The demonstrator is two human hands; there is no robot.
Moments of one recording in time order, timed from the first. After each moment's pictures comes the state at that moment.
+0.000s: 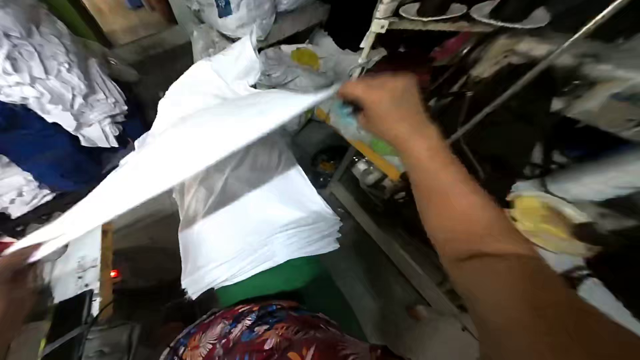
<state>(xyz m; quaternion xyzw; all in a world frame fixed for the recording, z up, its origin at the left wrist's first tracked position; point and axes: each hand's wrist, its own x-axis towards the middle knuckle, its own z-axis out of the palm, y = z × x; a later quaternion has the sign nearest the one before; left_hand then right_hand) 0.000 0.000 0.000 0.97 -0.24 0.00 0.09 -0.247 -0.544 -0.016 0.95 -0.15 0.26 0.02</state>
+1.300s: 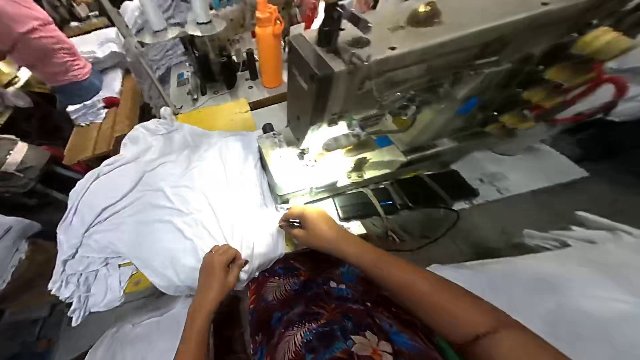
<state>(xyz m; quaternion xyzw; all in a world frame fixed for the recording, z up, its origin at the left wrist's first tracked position) -0.488 0.270 -0.190 0.91 0.31 0.17 0.21 -0.207 0.176 -0.138 0.68 0.63 -0.27 -0.26</state>
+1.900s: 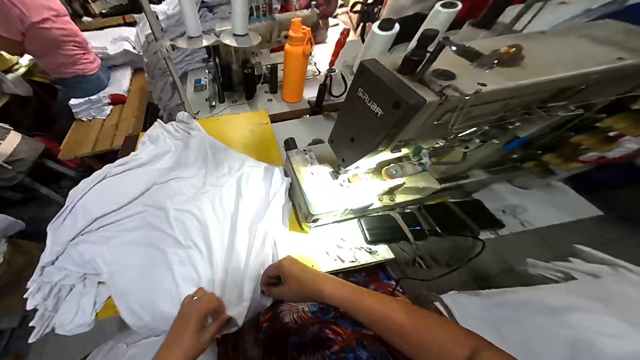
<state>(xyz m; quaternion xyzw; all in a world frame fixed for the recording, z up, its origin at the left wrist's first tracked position) -0.593 0.289 -0.190 0.91 0.28 0.12 0.28 -0.297 0.211 -0.165 0.56 0.67 -0.44 -0.22</state>
